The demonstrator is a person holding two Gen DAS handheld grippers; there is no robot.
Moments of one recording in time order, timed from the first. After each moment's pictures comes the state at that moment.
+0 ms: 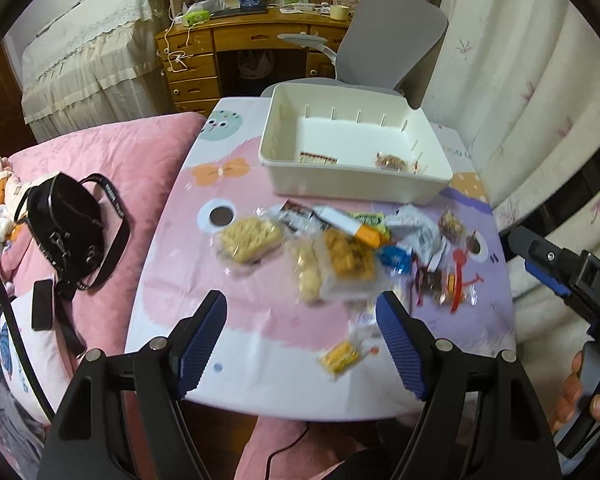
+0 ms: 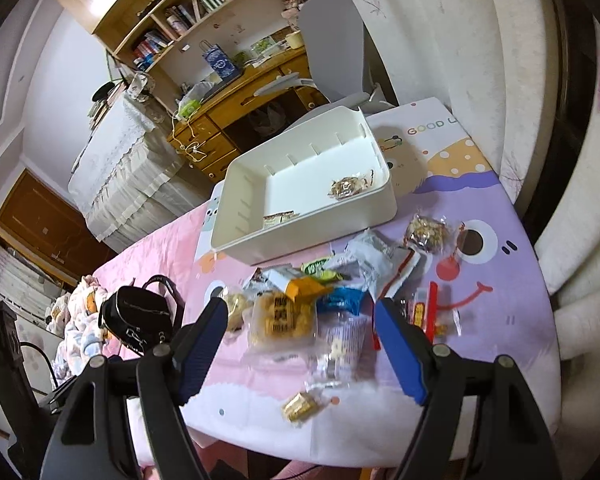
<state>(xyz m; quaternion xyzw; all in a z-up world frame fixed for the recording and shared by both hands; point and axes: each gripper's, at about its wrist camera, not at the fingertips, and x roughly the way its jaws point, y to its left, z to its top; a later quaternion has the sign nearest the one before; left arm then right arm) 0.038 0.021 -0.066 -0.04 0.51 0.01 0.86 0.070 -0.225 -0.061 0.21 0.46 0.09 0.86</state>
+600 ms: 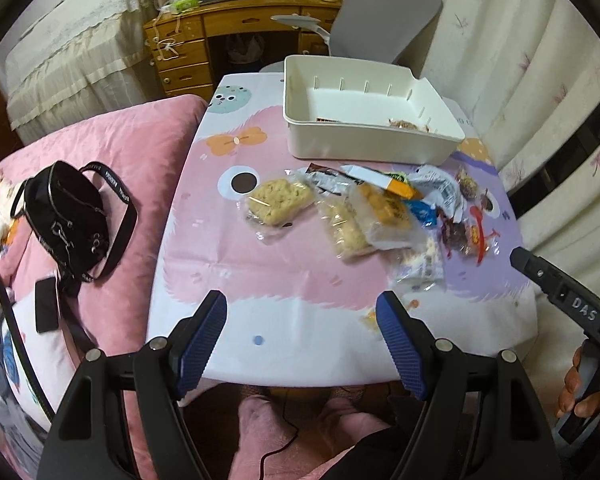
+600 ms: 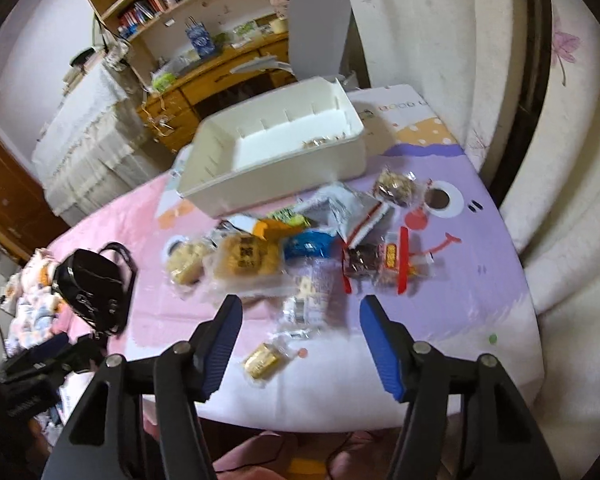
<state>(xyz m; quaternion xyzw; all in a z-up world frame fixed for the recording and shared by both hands) 0.015 0.079 -0.094 -0.02 0.53 -0.03 0.85 0.020 -0.183 -0.096 0.14 0.48 0.02 0.87</state>
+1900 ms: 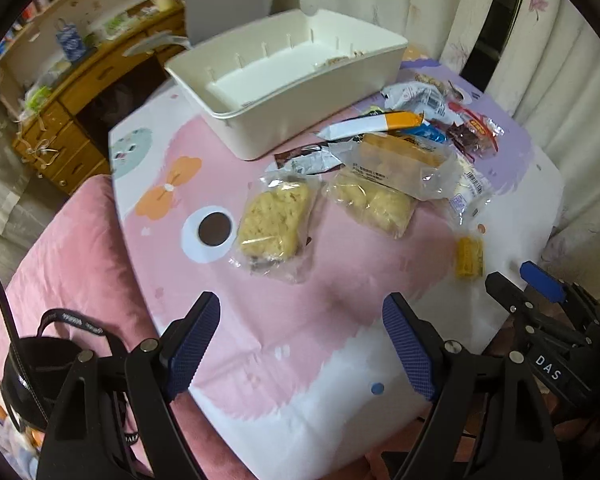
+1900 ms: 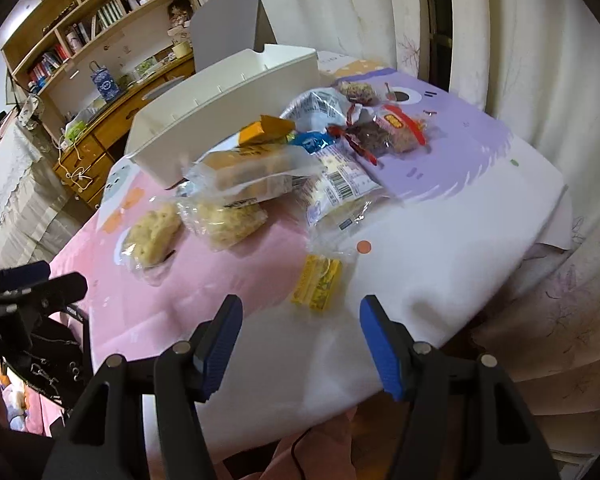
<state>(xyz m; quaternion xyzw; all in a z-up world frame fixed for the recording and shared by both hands) 0.113 0.112 -0.176 0.20 0.52 -0.25 0.79 -0.025 -0.048 -0.204 0.21 0.43 -0.19 0.86</state>
